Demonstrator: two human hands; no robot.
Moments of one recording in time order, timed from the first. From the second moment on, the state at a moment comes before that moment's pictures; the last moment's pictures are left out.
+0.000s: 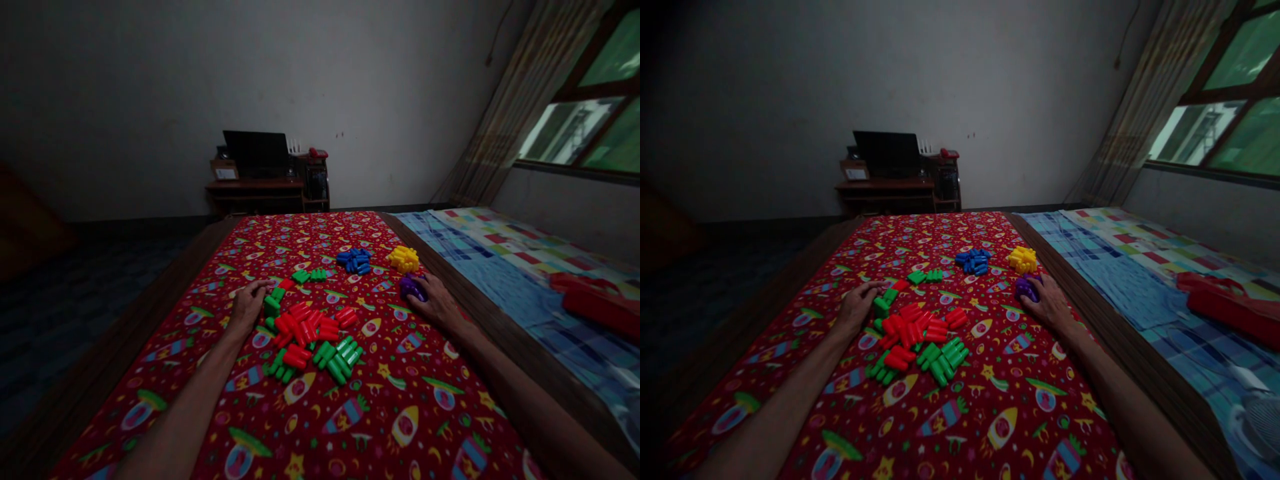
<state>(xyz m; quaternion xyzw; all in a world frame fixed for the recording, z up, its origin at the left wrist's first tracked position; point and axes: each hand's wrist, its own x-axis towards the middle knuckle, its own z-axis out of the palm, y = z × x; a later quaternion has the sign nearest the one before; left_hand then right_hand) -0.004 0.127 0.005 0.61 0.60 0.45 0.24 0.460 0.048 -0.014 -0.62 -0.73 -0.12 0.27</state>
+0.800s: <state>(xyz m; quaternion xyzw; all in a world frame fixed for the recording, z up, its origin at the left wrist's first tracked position) -0.009 0.137 -0.007 0.61 0.58 0.47 0.26 0.451 0.042 0.001 -0.59 -0.74 -0.22 0.25</state>
